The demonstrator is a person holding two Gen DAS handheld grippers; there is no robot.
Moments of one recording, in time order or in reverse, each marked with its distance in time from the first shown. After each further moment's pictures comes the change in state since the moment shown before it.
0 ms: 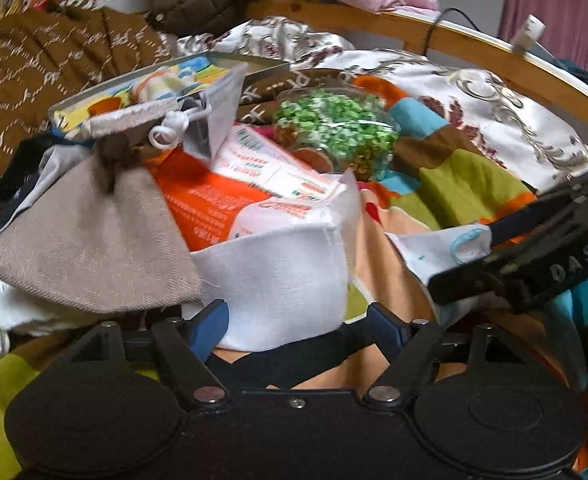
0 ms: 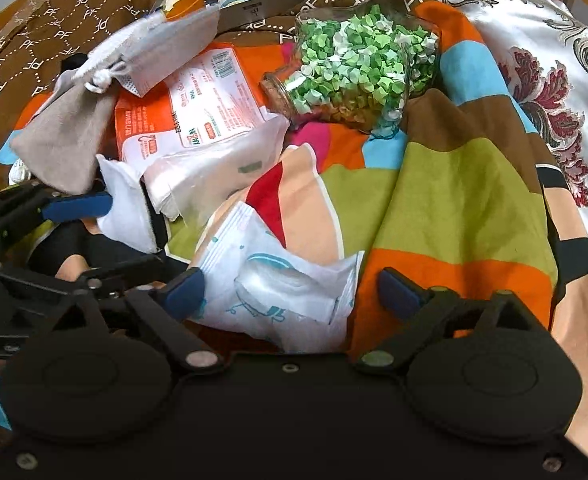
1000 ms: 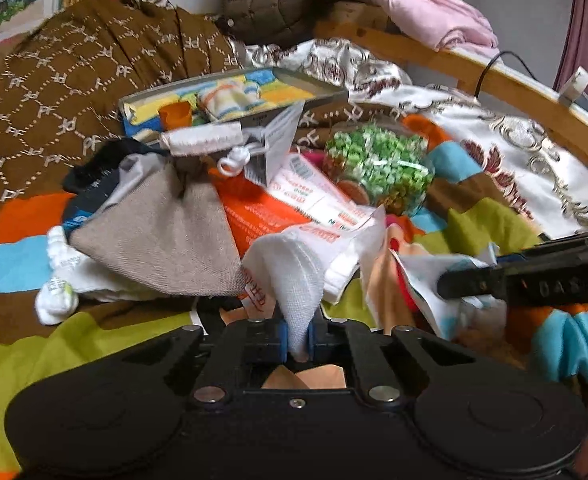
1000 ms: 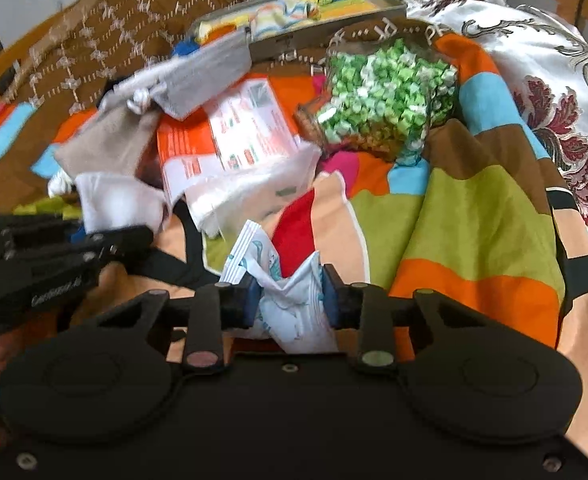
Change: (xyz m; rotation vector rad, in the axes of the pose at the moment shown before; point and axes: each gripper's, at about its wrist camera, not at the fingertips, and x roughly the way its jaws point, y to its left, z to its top) left arm -0.053 -0.014 0.010 -0.146 -0.037 0.145; right arm -0.034 -0.004 -0.002 0.003 -0.121 0.117
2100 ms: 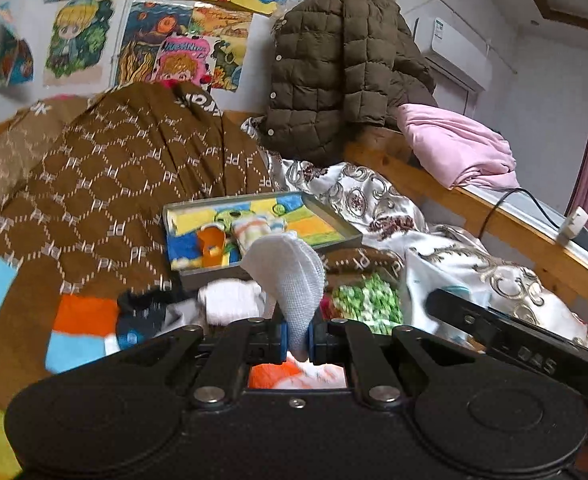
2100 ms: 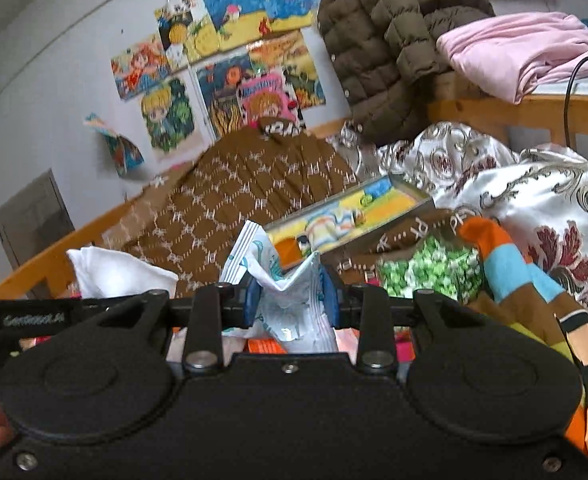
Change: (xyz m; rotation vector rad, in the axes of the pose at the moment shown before) left arm -0.087 -0.020 0.082 -0.114 -0.271 0.083; right arm -0.101 -0.005 0.017 0.081 -0.602 0.177
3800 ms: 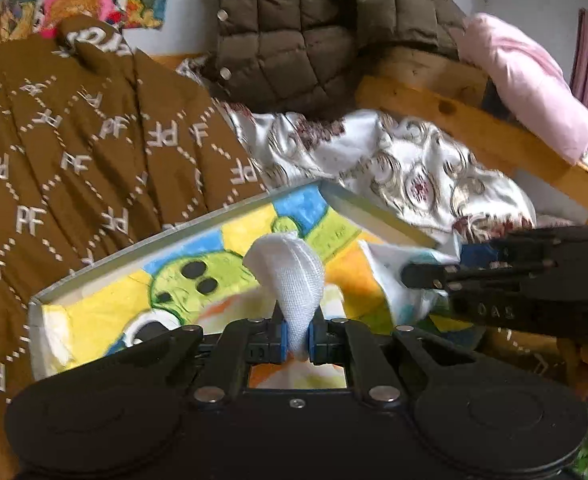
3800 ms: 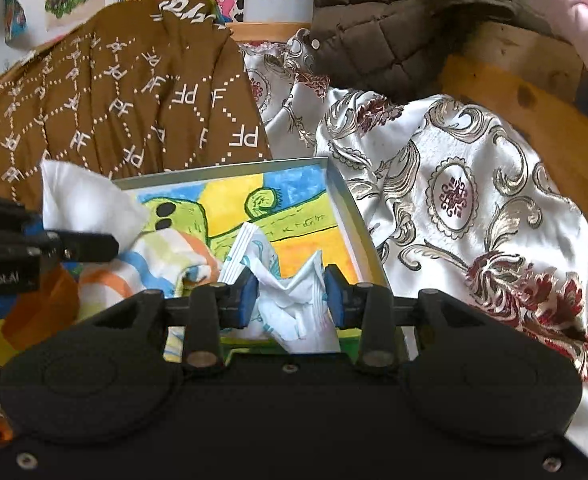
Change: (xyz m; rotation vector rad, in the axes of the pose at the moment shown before) left arm 0.408 0.074 0.112 0.169 0.180 -0.158; right arm 0.467 -0.102 0.101 -0.317 0.367 -0.267
